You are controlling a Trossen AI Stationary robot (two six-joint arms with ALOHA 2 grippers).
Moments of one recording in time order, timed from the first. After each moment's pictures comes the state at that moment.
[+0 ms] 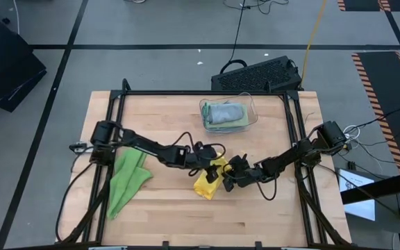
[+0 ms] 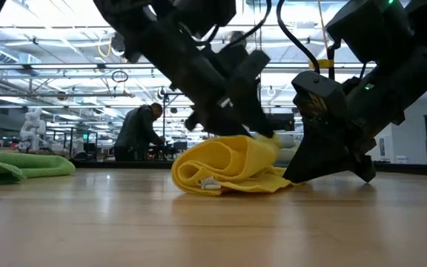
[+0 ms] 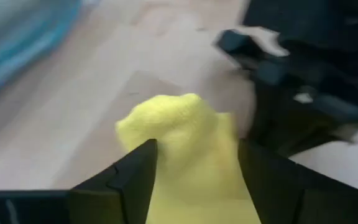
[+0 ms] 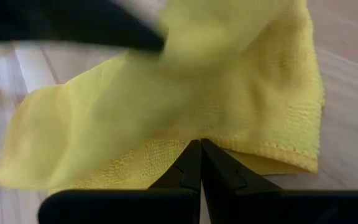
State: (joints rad) left arm -0.14 1.98 1.19 0.10 -0.28 -0.48; right arm 0.37 1.75 0.55 0.31 0.39 1.13
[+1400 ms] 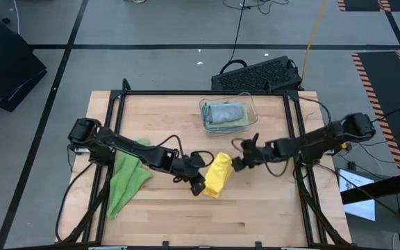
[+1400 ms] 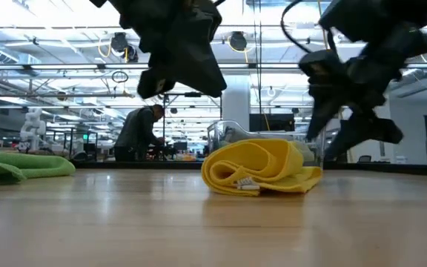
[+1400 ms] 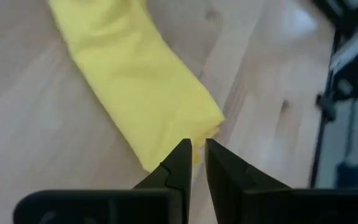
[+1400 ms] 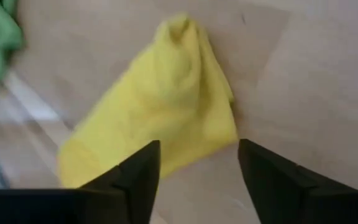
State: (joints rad) left arm -0.24 1.76 1.19 -0.25 -0.03 -0.82; right arm 0.15 1.34 0.55 -0.13 0.10 1.32
